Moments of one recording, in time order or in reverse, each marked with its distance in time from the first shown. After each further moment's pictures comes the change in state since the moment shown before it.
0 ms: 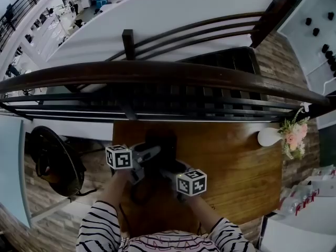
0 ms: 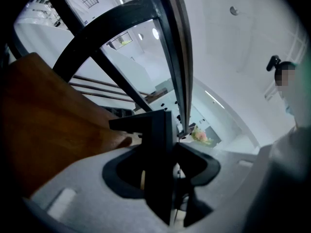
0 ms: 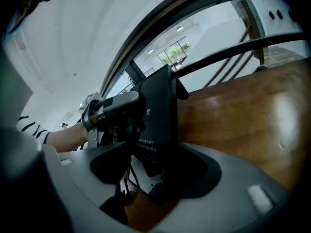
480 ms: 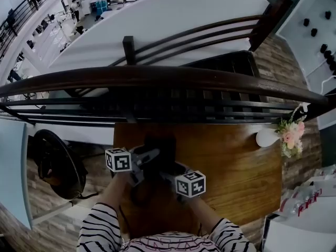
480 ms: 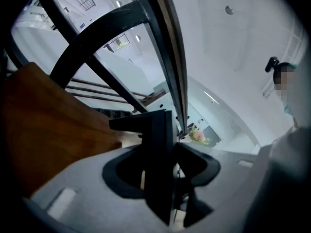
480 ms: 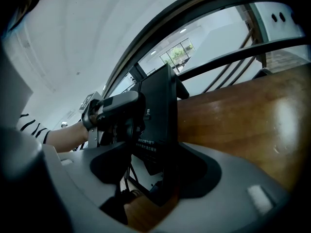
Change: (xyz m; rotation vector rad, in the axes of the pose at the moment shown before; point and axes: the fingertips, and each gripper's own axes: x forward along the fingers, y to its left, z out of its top) left arm -0.008 -0.017 -0.005 0.028 -0.010 0.000; right arm -0.012 0.012 -0.004 -0.028 -0.012 0.012
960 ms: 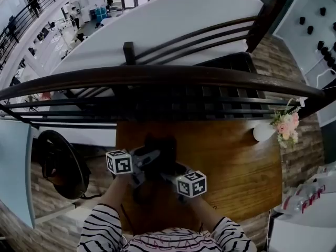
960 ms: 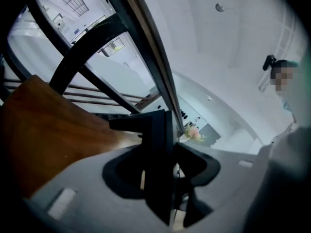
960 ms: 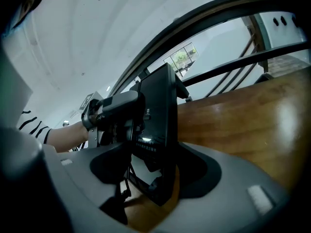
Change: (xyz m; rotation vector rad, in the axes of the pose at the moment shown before) left arm -0.029 -0.056 -0.041 0.065 -0.018 -0.005; right arm -0.043 0.039 -0.038 -0.041 -0.043 0.018
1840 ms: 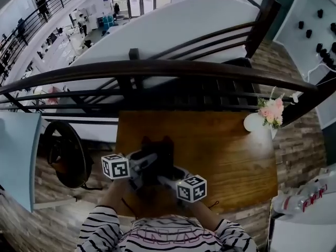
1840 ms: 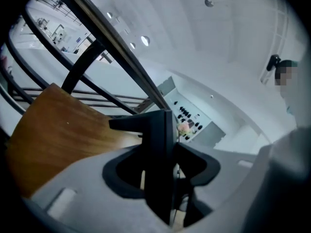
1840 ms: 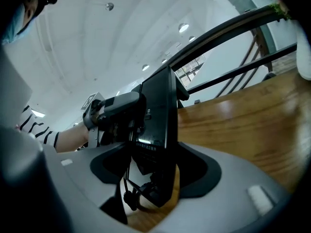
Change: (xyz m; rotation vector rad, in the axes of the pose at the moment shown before) left arm -0.052 -0.171 -0.080 0.034 -0.019 0.090; right arm -0.147 0.106 -0.065 -0.023 -0.055 0.109
